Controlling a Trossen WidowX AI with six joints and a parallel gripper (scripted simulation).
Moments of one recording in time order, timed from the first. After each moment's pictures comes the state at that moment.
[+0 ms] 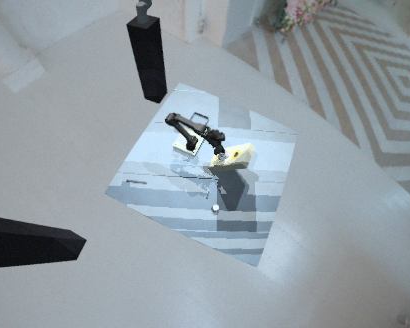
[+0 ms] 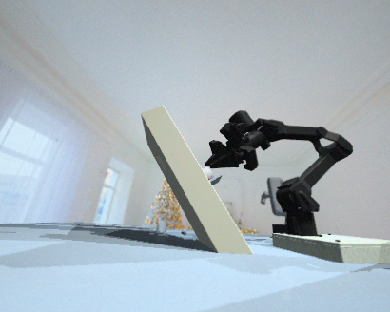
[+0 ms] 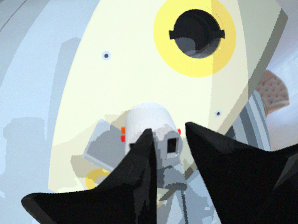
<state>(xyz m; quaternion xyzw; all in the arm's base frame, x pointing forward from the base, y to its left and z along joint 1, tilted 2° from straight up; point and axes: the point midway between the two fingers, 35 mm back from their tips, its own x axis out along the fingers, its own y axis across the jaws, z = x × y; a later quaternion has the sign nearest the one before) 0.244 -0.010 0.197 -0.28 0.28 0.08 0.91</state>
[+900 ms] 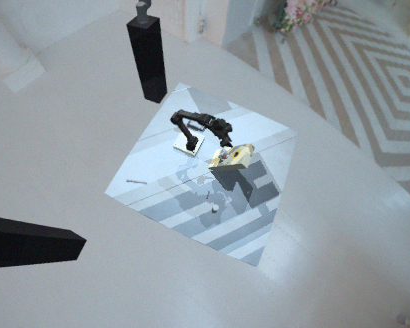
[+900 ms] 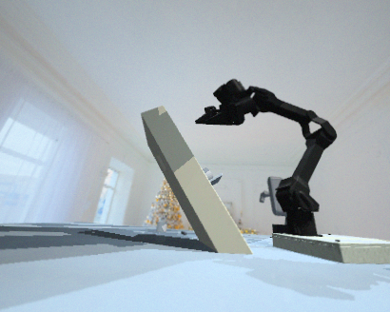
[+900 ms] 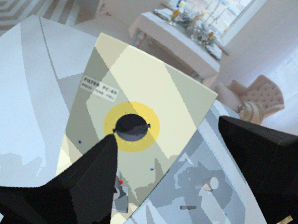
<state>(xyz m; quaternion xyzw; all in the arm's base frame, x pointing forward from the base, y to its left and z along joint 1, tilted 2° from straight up) 0.268 -0.014 0.336 -0.29 0.25 0.07 0.92</state>
